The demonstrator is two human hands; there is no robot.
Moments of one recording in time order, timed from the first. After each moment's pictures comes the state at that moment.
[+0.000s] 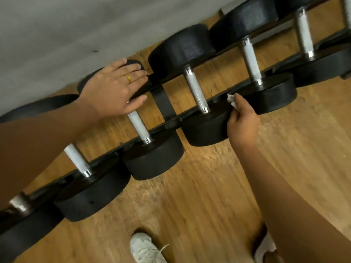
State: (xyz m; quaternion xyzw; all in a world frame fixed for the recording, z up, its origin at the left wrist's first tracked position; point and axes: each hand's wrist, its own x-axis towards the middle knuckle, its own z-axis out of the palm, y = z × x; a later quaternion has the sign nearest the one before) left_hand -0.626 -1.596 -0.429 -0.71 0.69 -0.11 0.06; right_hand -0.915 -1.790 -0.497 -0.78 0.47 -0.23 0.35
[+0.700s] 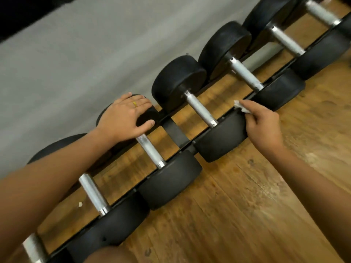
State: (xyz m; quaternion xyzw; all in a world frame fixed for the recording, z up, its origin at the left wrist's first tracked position) left_hand -0.630 -1.600 -0.430 -0.73 0.67 -0.11 0.10; right_hand -0.940 -1.799 -0.535 -0.78 0.39 -0.35 0.34
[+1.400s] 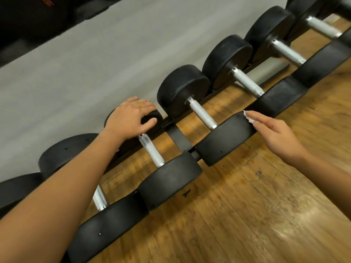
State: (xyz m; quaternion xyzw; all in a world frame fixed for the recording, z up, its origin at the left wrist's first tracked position) left_hand -0.640 -1.600 -0.432 -0.76 0.63 -0.12 0.10; right_hand -0.980 -1.815 -0.556 -0.75 0.29 -0.27 0.52
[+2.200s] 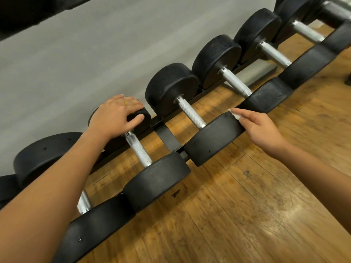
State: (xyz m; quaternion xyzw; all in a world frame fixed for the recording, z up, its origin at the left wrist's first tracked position) left_hand -0.633 -1.601 -0.438 -0.76 0.63 -0.14 0.08; right_hand -0.966 -1.823 -0.545 -0.77 0.33 -0.25 0.49
